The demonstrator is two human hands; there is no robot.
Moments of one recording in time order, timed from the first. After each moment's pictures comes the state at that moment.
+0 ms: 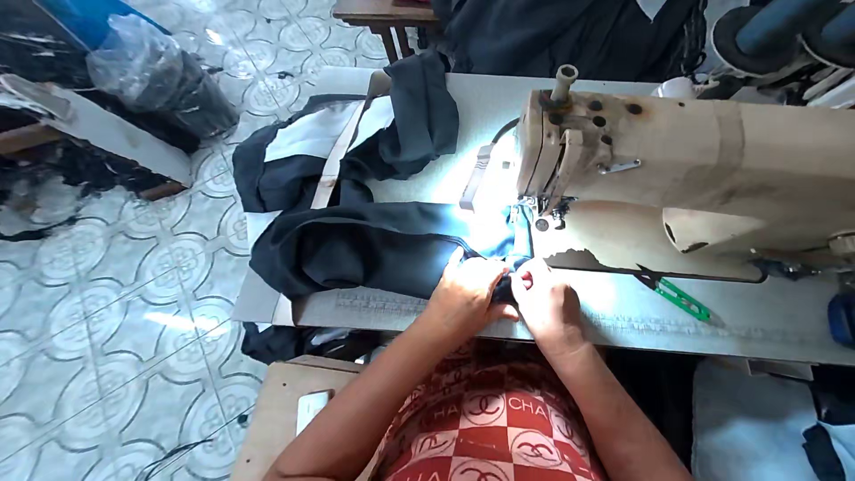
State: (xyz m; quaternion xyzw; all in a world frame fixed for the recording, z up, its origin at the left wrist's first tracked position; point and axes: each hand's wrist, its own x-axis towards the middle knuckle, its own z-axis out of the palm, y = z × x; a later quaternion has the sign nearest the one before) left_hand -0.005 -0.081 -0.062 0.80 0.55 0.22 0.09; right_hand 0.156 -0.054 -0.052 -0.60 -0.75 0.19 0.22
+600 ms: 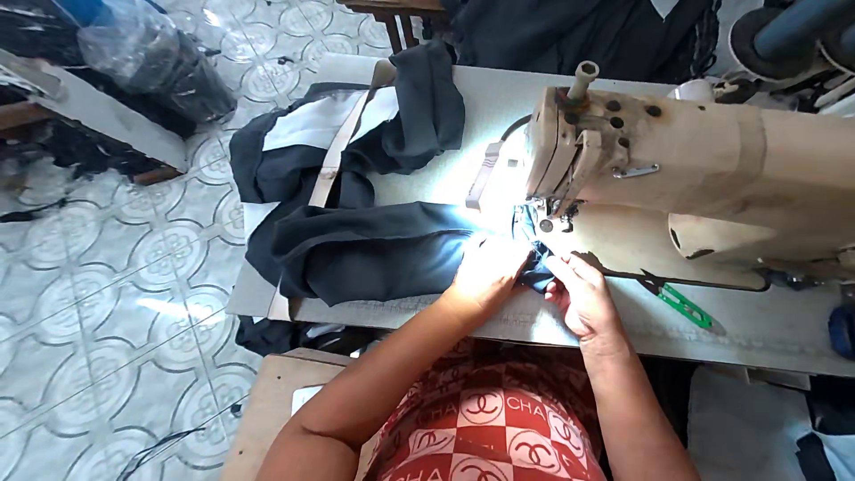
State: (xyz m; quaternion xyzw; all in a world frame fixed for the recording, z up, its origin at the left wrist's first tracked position) left_hand 0.016 -0.040 -0.067 0.82 0.53 0.19 0.03; right_hand 0.192 -0.025 -0.048 -0.53 -0.34 0.66 0.40
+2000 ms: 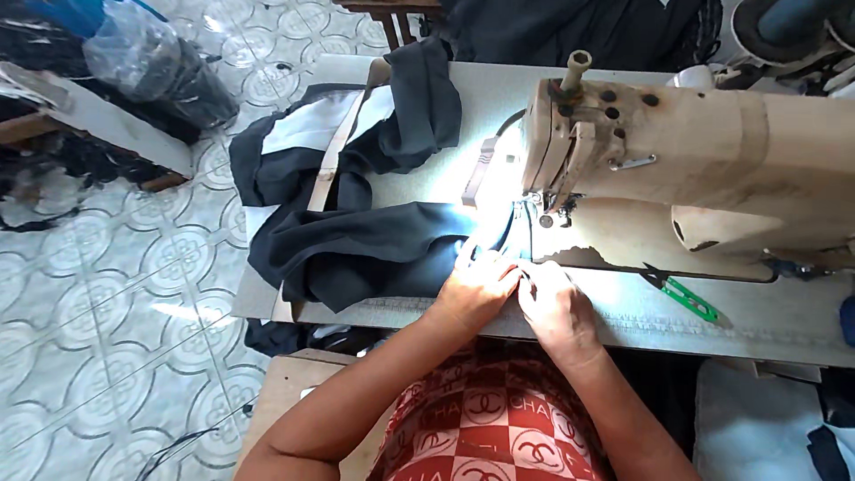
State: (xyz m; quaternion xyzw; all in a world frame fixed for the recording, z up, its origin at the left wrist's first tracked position) left_hand 0.006 -0.069 -0.072 0.83 0.51 0.21 -0.05; right_hand 0.165 -0.059 -0.056 -0.56 -0.79 0.10 0.21
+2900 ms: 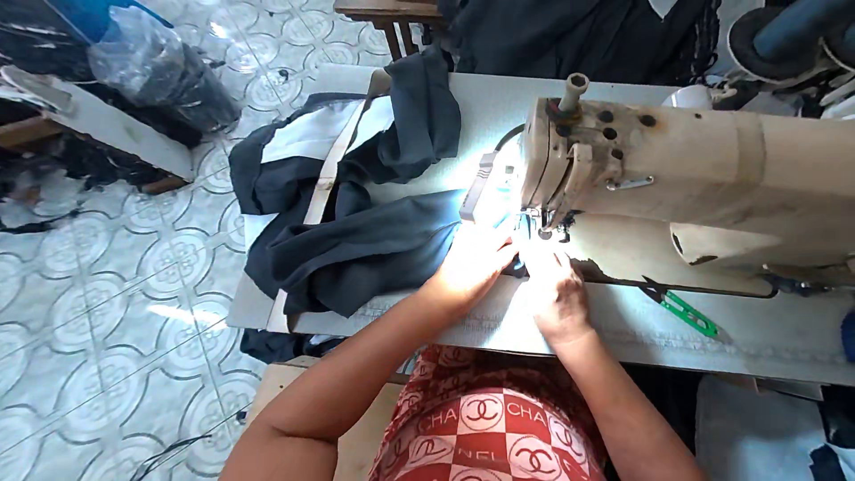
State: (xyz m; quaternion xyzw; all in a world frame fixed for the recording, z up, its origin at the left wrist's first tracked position) left_hand -0.012 -0.016 -0.064 0.85 0.48 0.20 0.02; right_hand 0.164 -0.022 -0.073 -0.52 -0.81 0.05 0.27
